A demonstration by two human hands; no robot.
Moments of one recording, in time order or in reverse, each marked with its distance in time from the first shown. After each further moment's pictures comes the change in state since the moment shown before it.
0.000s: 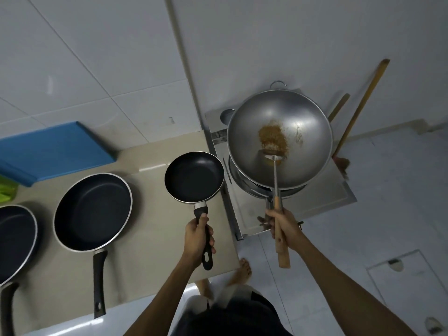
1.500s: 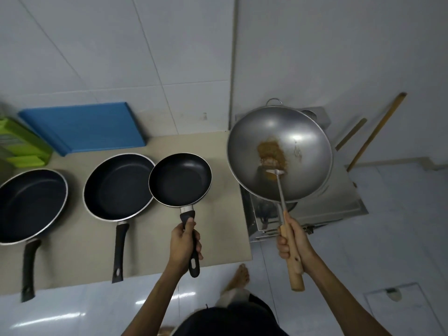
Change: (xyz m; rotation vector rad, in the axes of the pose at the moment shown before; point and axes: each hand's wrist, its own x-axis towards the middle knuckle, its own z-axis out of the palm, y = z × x) left_hand -0.059 -0.028 -0.104 -0.138 0.130 0.068; right_hand -0.075 0.037 0.031 0.102 -0.176 0.095
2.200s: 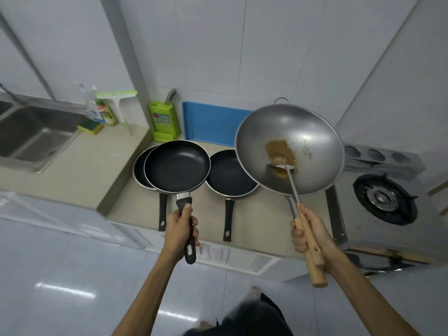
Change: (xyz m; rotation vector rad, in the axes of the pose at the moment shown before) left_hand -0.115 0.014 -0.359 -0.243 0.212 0.146; right_hand -0.117 0.124 0.296 -0.316 -0.166 0.048
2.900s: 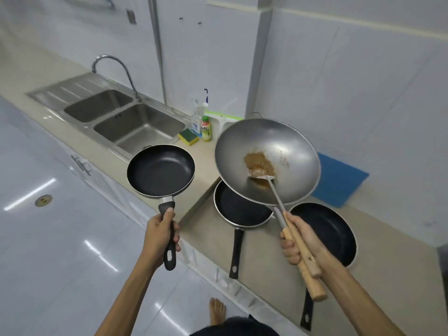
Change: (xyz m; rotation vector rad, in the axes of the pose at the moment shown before) left_hand 0.097 0.081 -0.271 -0.123 0.432 0.082; right_hand 0.114 -0.046 0.333 -0.402 -0.269 0.184
